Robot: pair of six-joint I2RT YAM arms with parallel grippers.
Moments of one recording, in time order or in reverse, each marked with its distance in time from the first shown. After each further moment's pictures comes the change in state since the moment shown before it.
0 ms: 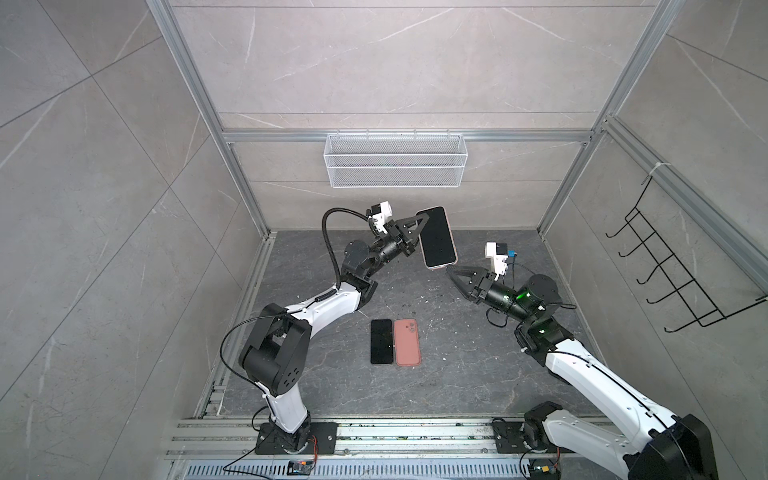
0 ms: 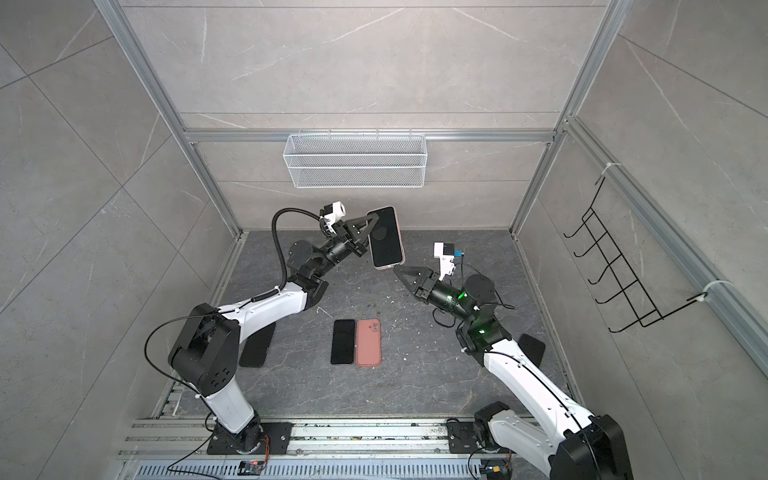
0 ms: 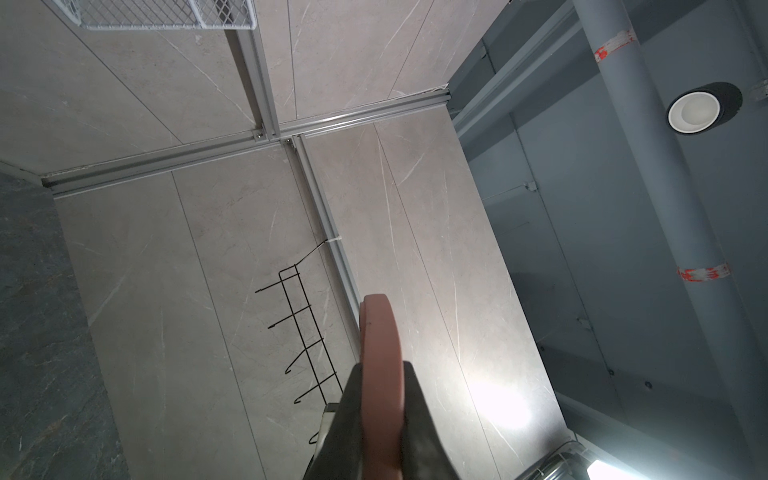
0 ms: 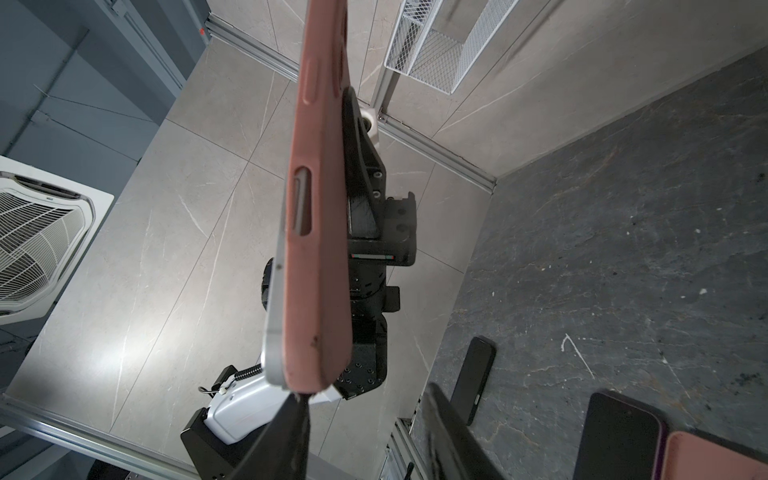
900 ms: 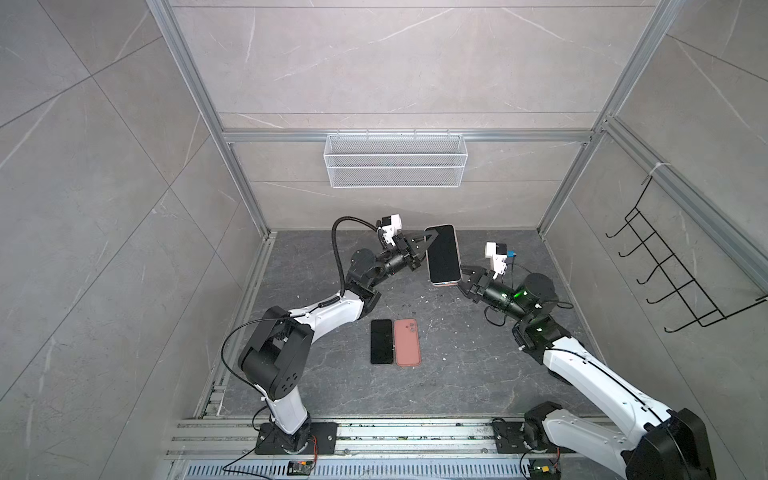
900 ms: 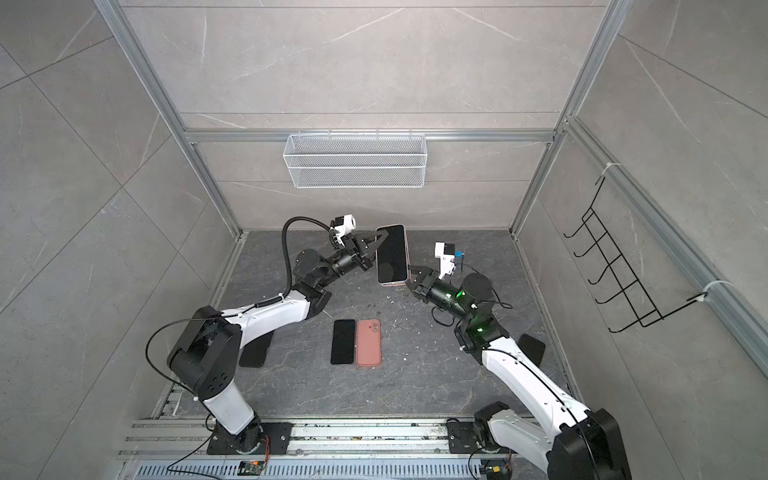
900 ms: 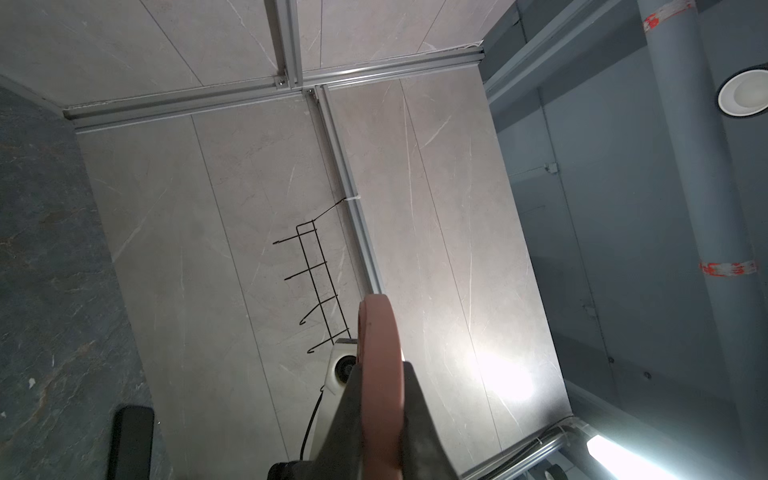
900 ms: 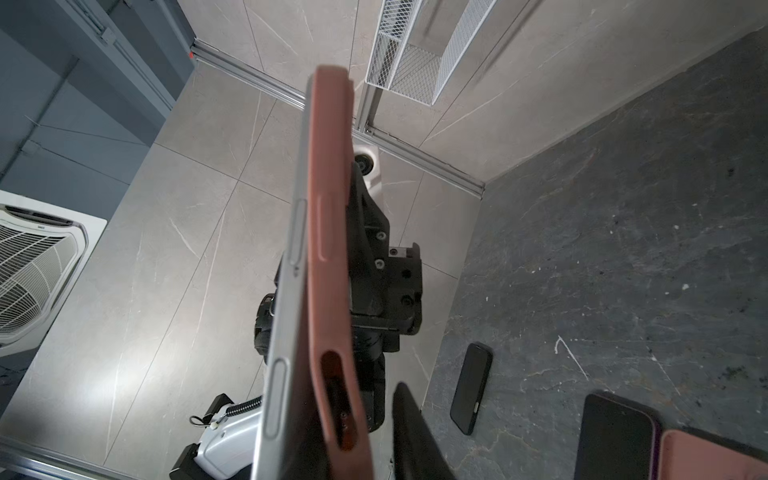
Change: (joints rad) left arm -0.046 -0.016 -0.087 -0.013 0.039 0.008; right arm -0.010 0.003 -0.006 -0.009 0.039 0.040
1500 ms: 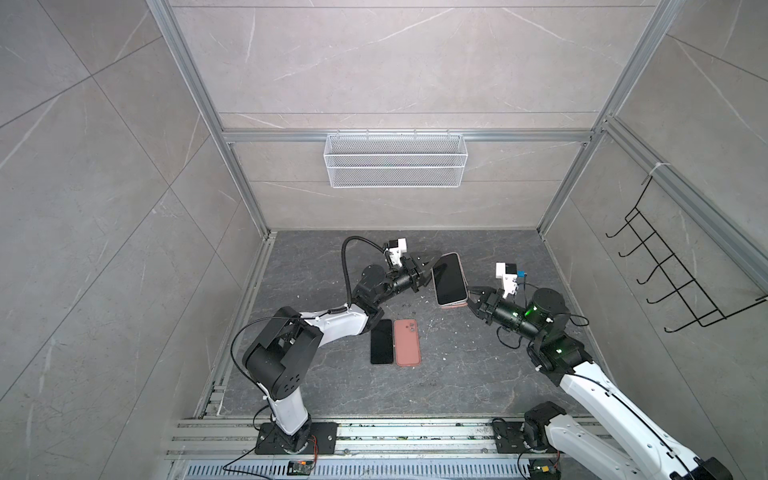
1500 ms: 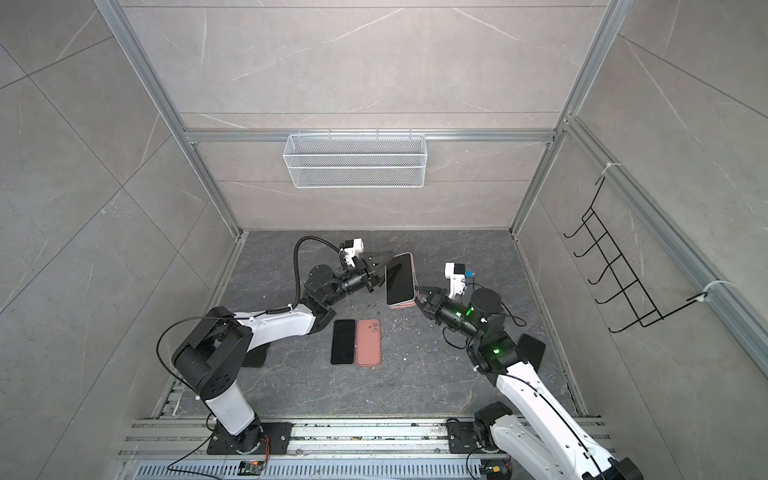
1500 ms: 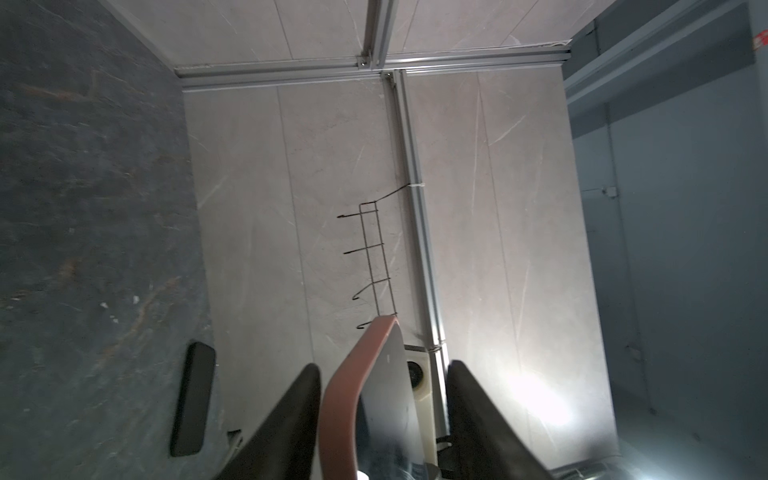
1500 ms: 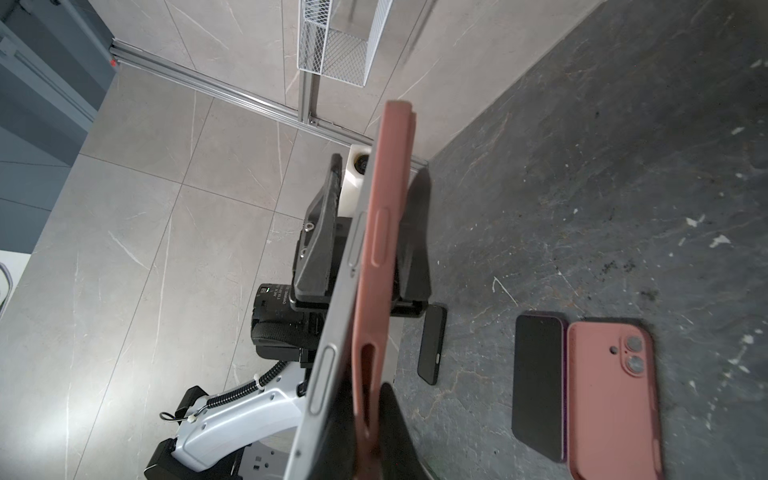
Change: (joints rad) left arm -0.058 0.016 -0.151 -0.044 -0.071 0.037; right arm -0.010 -0.233 -0.089 -0.346 0.043 -0.043
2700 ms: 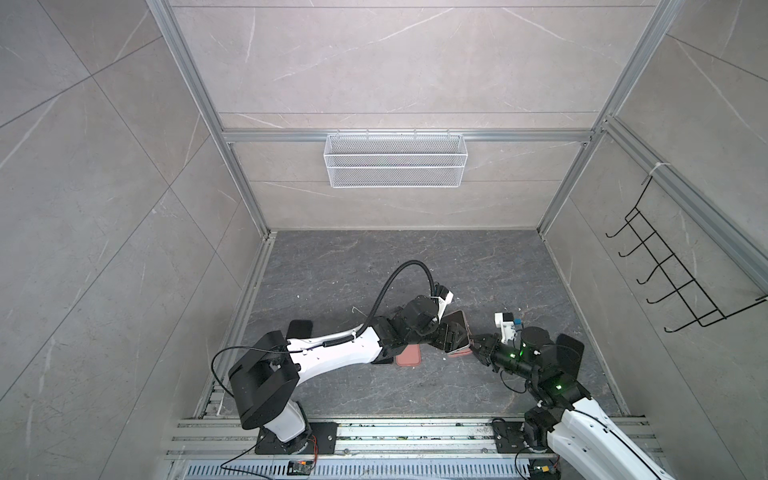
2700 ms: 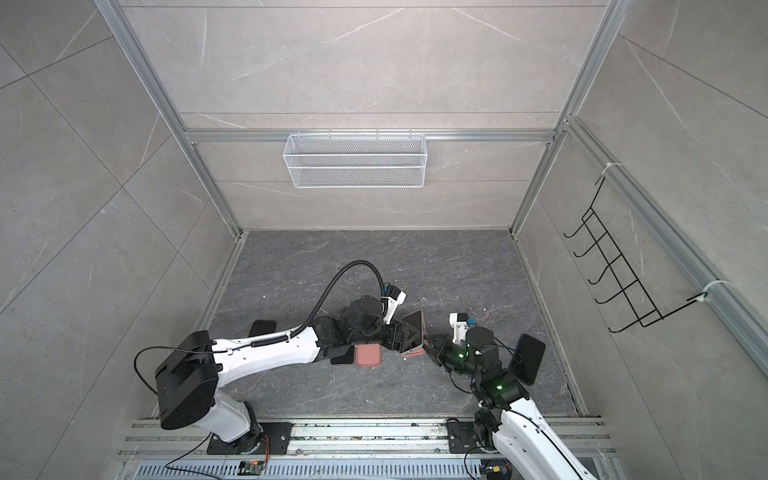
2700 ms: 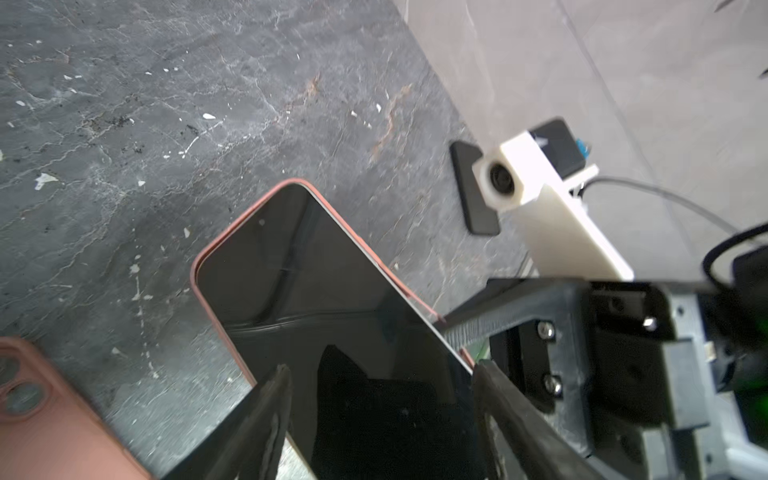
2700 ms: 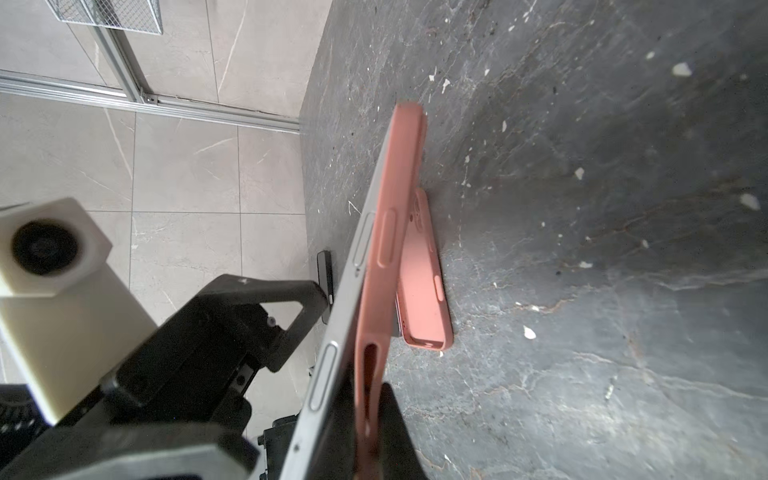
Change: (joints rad) left arm -0.370 -0.159 0.079 -1.049 -0.279 0.994; right arm 0.000 -0.254 -0.359 -0.241 0.053 0.003
